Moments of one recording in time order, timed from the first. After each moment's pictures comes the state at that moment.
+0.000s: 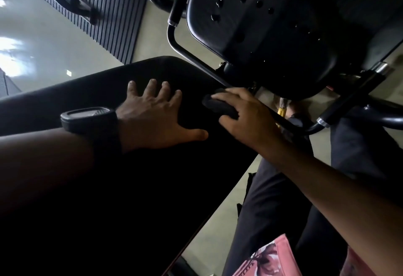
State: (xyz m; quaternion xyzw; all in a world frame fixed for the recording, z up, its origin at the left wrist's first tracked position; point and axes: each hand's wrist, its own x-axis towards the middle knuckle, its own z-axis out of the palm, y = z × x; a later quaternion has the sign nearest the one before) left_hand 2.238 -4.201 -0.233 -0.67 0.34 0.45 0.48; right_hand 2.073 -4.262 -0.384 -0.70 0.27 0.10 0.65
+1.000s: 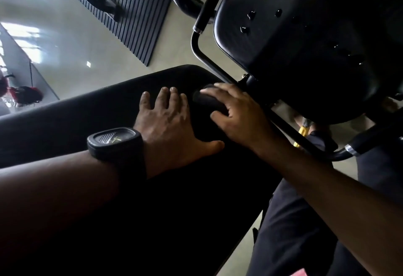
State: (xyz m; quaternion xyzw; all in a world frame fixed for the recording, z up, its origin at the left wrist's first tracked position) left_hand 2.239 -4.207 -0.227 -0.73 0.26 0.42 0.48; right_hand 2.149 -4.253 -0.385 -0.73 0.21 0.08 0.65
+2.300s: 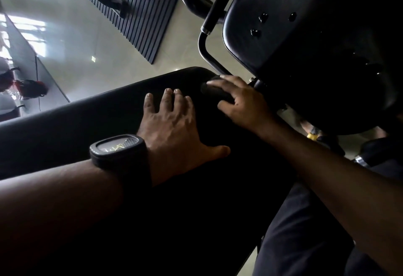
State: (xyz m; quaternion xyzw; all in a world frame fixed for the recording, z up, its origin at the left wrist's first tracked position) left_hand 2.249 -4.208 -0.230 -0.73 0.24 0.44 0.46; right_hand 2.185 -4.260 -0.426 -0.71 0.19 0.12 0.66
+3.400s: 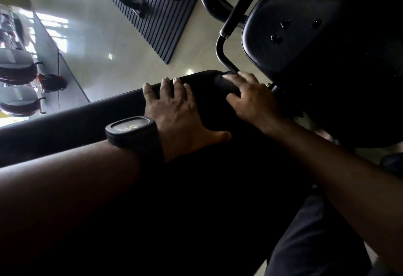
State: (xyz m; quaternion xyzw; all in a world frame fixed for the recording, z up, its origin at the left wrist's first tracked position) left_hand 2.277 -4.204 -0.236 -0.76 0.20 0.37 0.50; right_hand 2.219 -4.256 -0.424 -0.74 0.21 0.14 0.62
